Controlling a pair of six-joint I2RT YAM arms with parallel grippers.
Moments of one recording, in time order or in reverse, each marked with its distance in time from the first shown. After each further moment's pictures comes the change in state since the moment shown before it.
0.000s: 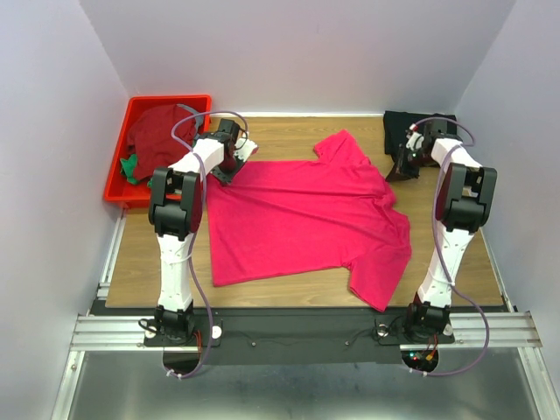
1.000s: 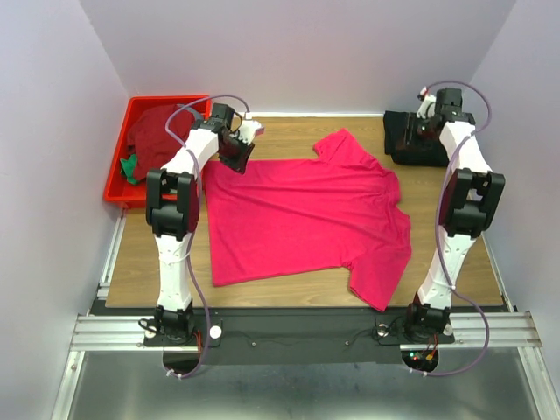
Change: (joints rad) left arm 0.021 -0.013 0.126 -0.053 0.356 0.004; right arm 0.017 -0.104 0.148 -0.004 0.177 -0.088
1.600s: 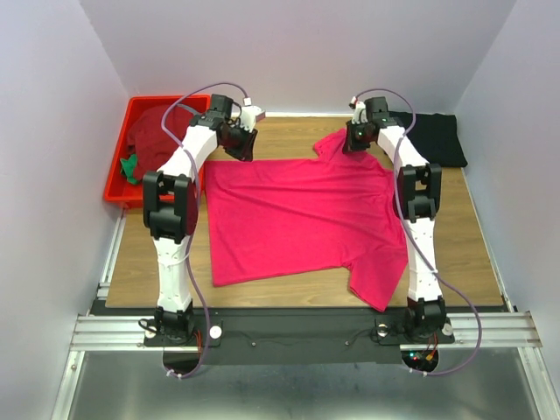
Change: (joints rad) left arm -0.005 -0.044 0.051 0.097 0.123 -0.111; right arm 0.278 0.426 0.418 0.096 -0.026 0.037
